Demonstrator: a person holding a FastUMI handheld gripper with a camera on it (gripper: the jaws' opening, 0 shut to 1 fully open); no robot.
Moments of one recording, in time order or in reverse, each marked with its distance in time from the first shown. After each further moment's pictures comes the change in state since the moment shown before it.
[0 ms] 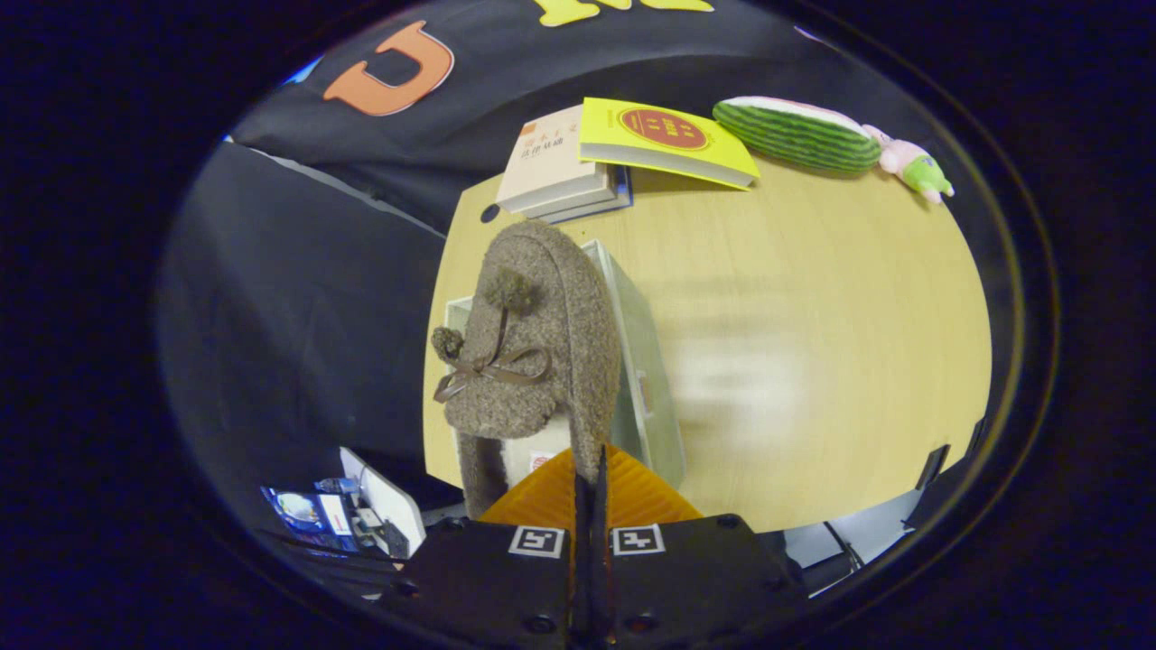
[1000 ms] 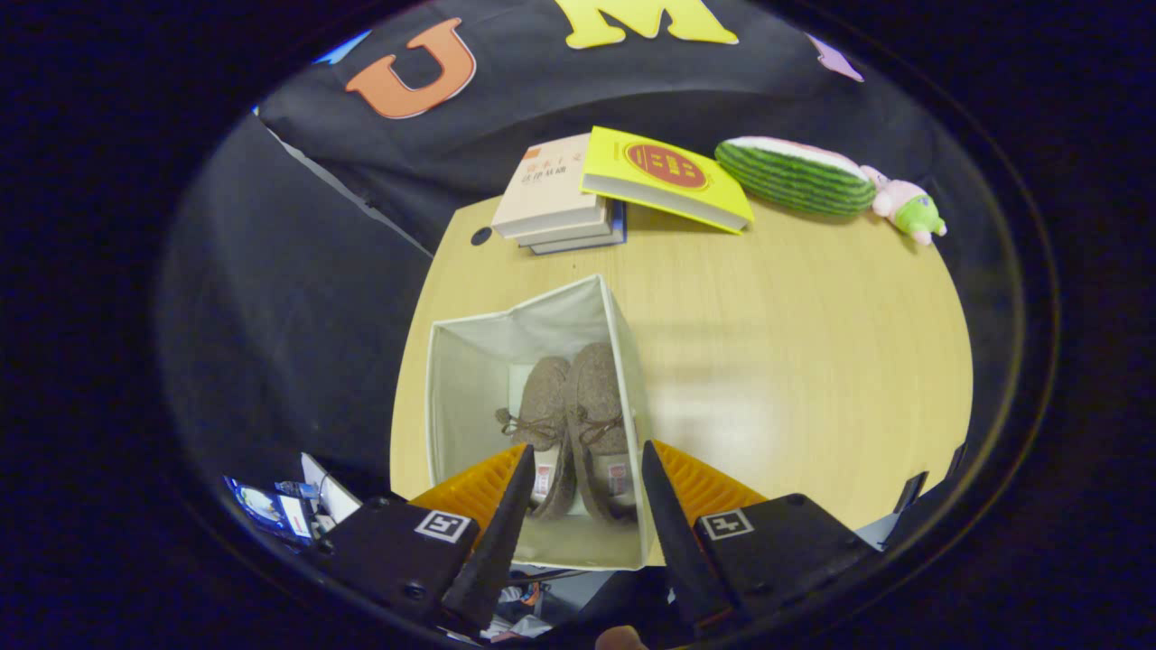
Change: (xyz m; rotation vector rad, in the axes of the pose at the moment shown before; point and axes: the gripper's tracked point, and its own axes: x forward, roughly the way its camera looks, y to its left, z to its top) arm -0.020 0.000 0.028 -0.075 -0.198 -0.067
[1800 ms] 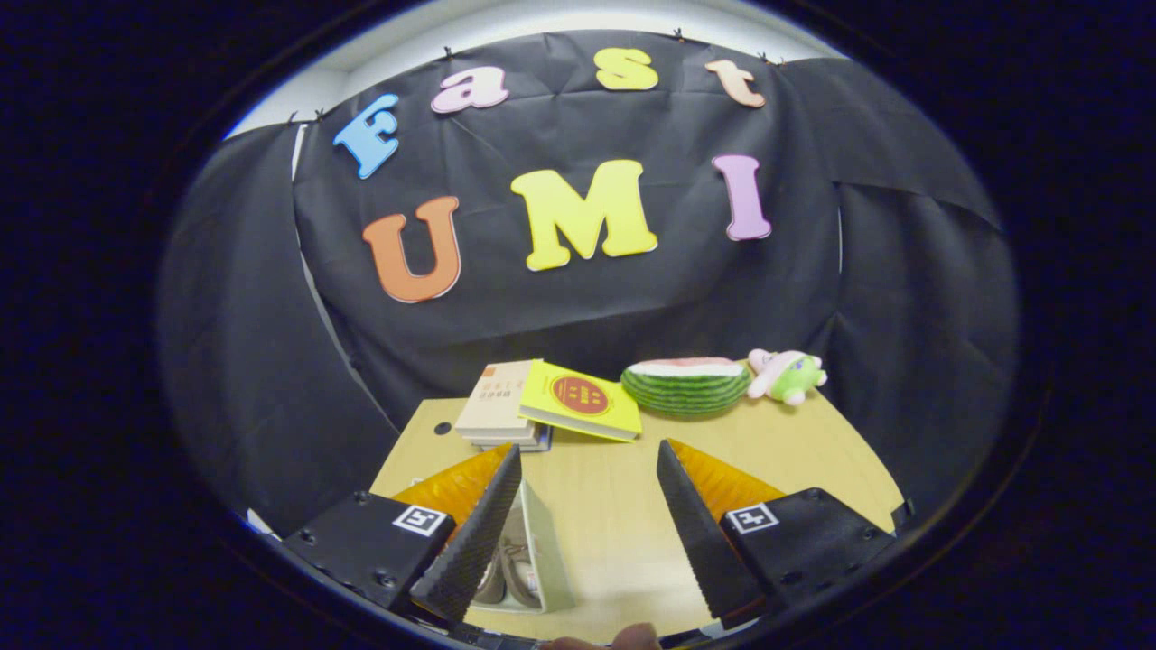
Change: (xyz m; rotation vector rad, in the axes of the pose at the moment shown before) arm -0.166 -0.064 0.071 -0.021 -0.733 -0.166
